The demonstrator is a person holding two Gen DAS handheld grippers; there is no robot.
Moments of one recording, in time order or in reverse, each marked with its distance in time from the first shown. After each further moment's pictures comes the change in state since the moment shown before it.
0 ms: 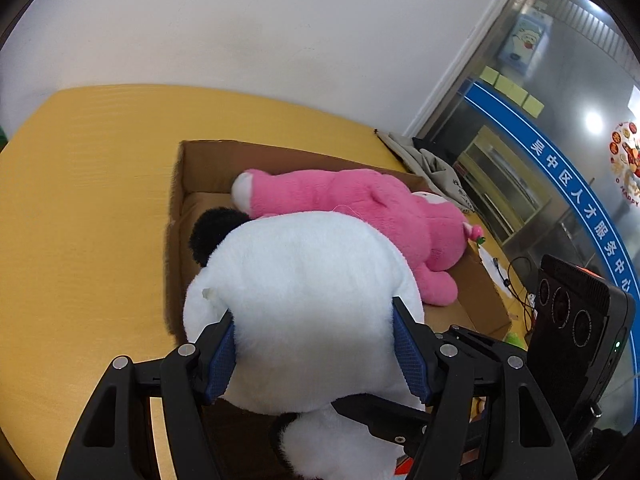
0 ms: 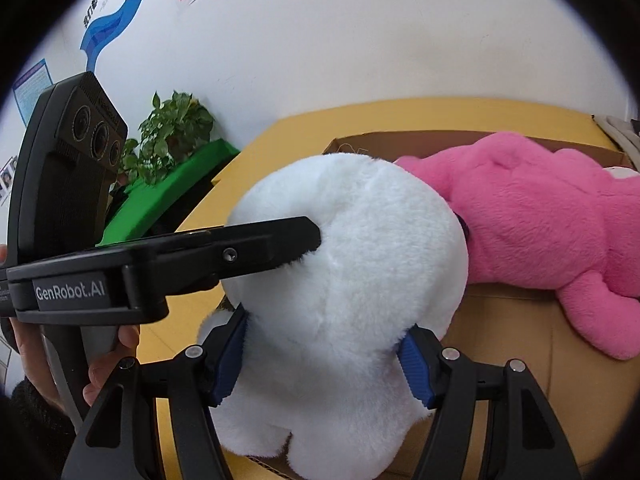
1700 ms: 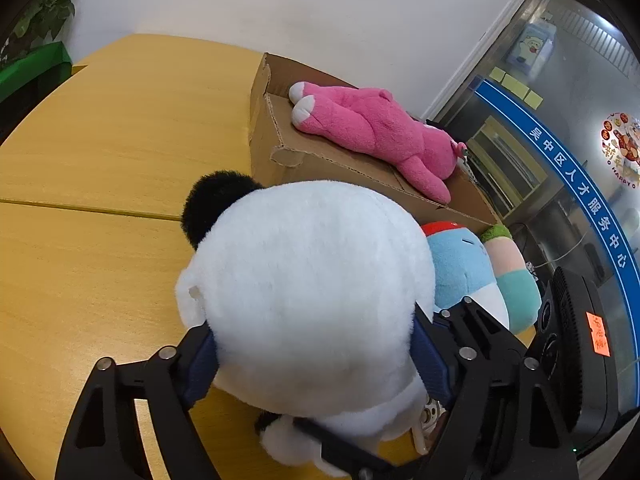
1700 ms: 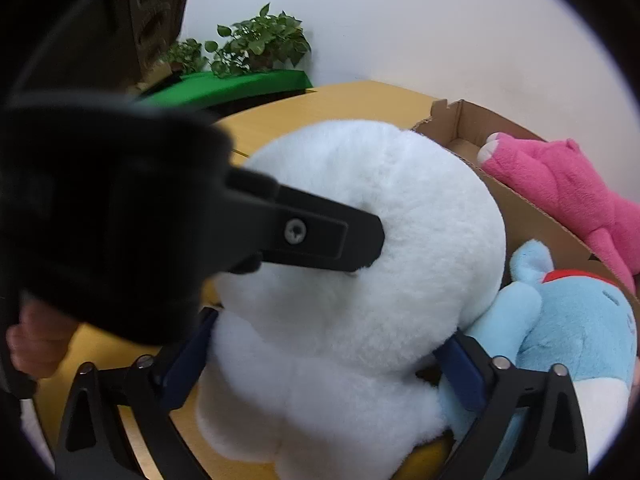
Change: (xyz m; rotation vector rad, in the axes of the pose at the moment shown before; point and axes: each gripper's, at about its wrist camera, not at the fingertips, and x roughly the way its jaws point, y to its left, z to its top) left arm -0.107 -0.014 -0.207 -0.111 -0.015 0.049; right arm -0.019 0.144 -0.188 -0.438 0.026 -0.123
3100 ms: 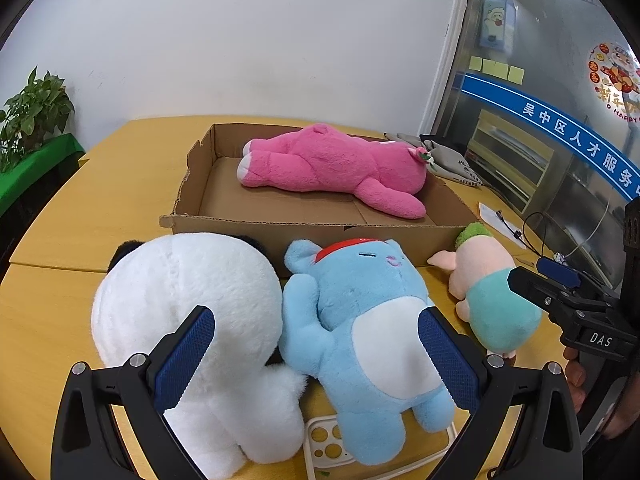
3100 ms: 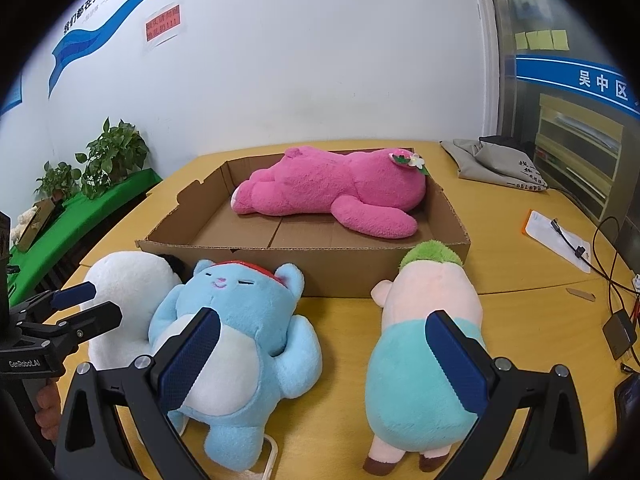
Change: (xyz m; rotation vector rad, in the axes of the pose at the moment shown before) left arm -0.001 -0.152 -0.025 0.179 -0.184 0.212; right arm -0.176 -0.205 -0.069 0.455 -0.167 -0.300
